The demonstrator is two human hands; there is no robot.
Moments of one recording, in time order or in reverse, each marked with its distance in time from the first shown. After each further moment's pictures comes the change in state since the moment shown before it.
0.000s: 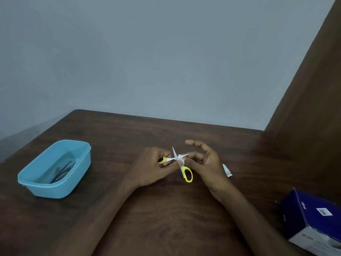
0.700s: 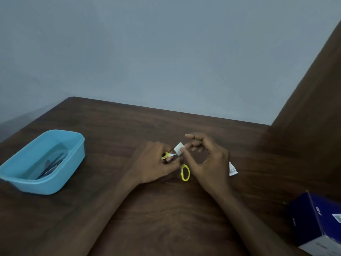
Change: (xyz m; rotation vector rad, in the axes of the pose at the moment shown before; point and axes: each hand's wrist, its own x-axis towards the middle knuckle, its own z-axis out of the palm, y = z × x) left_hand 0.007 -0.009 0.009 0.276 0.047 0.009; right_hand 0.002 0.004 0.010 -0.636 0.259 -0.630
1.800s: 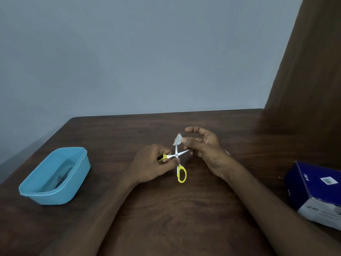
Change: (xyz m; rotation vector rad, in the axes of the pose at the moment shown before) left_hand -0.002 0.009 -0.012 -0.162 -0.210 0.032; right_hand 0.015 0.018 -0.012 0.850 -0.195 0.758
